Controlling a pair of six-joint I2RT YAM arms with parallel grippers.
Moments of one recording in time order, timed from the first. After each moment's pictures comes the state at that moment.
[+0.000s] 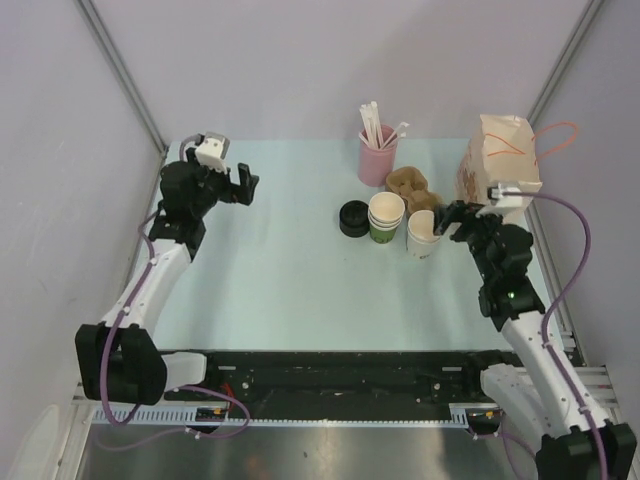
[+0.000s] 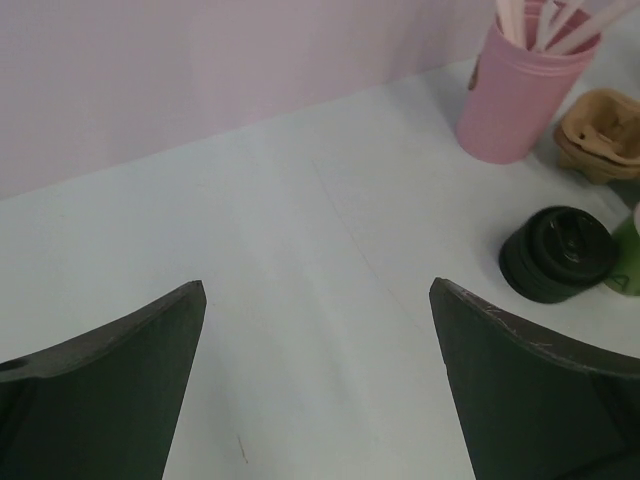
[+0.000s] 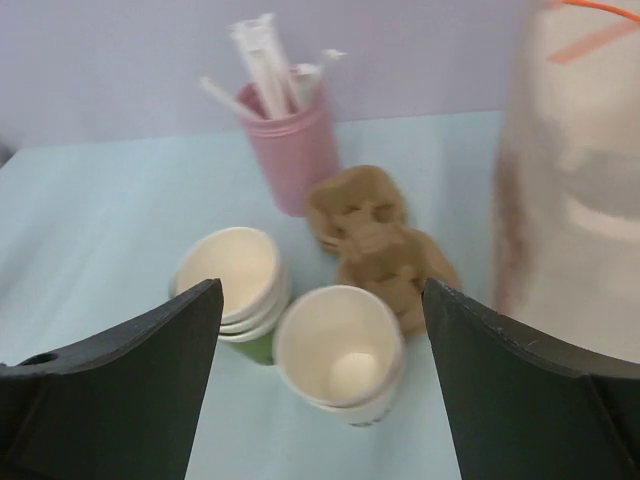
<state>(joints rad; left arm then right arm) -0.07 1.25 0.94 0.17 0.28 0.07 0.13 0.73 0.54 0.20 0.02 0.22</state>
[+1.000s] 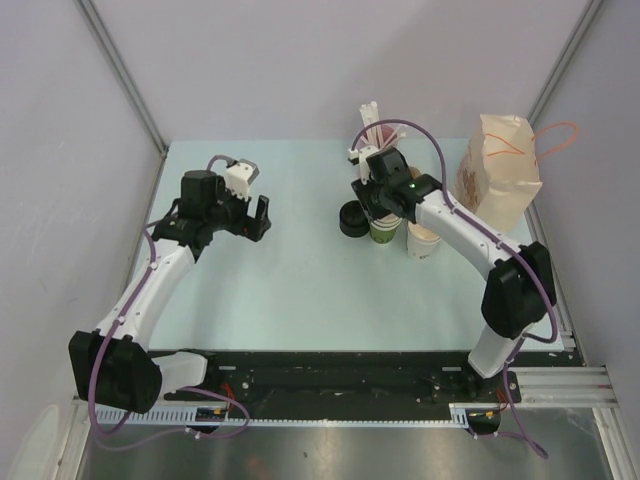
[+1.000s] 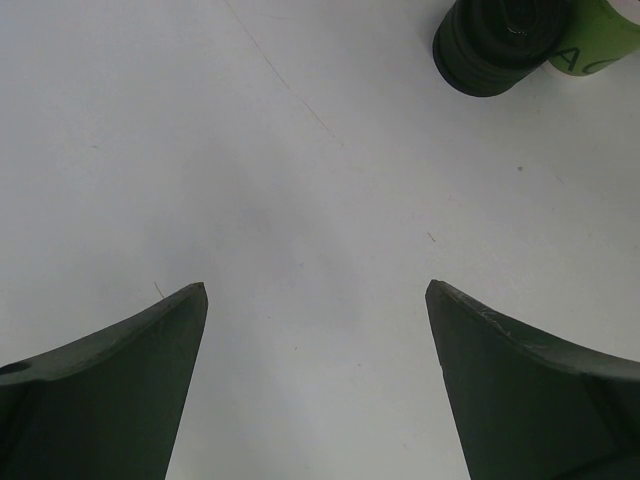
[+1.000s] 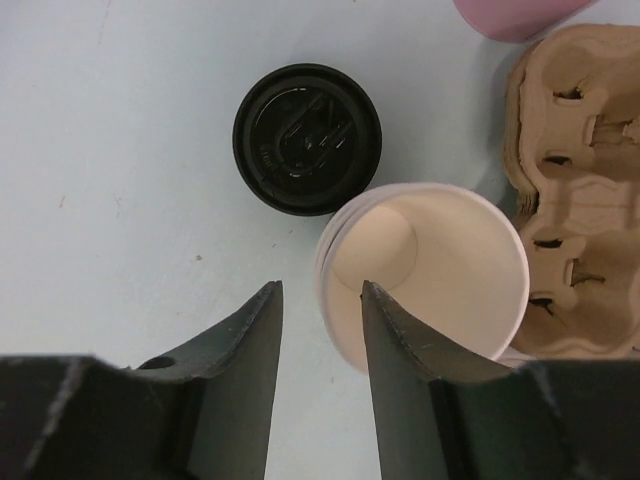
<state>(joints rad) -0.19 1.22 1.06 -0.46 0.29 0.19 0.56 1.69 1.49 -0.58 0.08 -0.03</state>
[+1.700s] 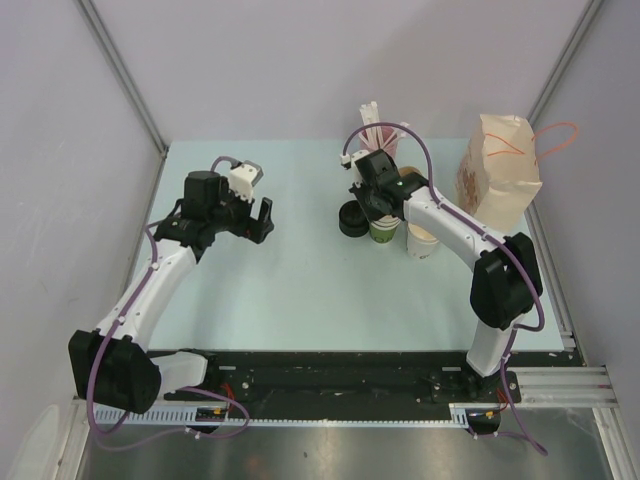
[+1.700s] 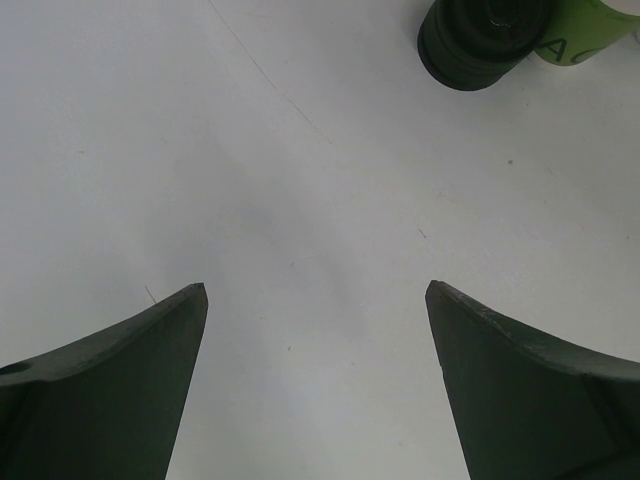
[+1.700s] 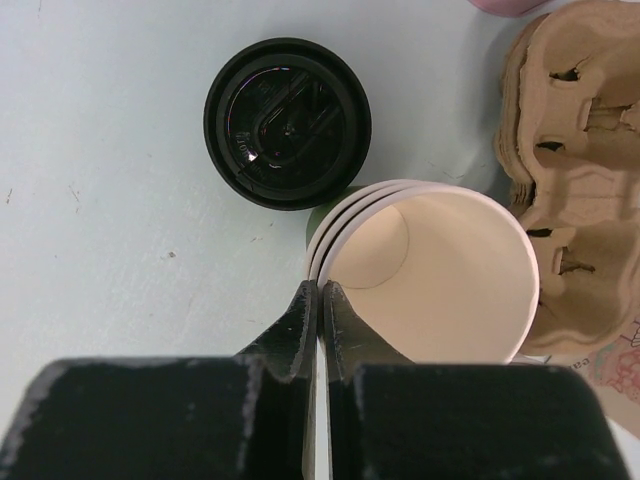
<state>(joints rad) -0.22 1.22 1.06 -0.47 0.29 0.19 0.59 1.80 1.57 -0.65 0.17 -0.05</state>
